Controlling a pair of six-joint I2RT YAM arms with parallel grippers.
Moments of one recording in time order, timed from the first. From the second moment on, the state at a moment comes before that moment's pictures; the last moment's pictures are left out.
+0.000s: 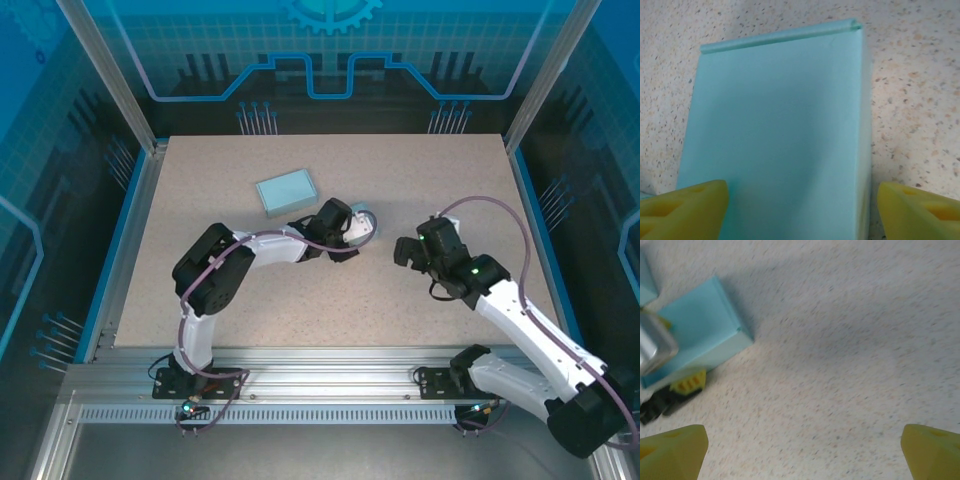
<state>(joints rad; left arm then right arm) -0.70 2.01 1.25 -0.05 -0.07 0.49 0.47 0.95 0.82 -0.74 0.34 0.62</state>
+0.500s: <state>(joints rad) -0.63 1.35 0.80 0.08 -0.12 0.31 0.34 0.78 0.57 -0.41 0.48 0.36</state>
